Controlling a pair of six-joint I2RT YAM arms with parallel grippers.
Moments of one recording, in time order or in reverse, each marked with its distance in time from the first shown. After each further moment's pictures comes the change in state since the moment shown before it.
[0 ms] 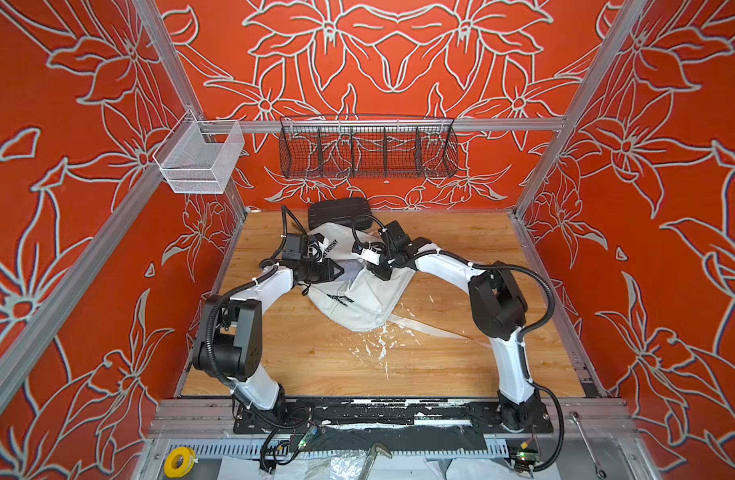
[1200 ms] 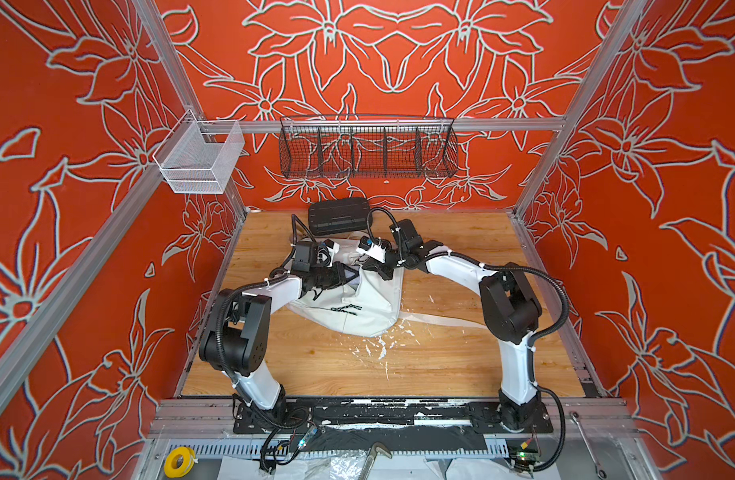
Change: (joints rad) left arm -0.082 0.026 -0.145 0.343 0.147 -0.277; right arm -0.047 -0.064 -0.118 0.177 -0.321 0.062
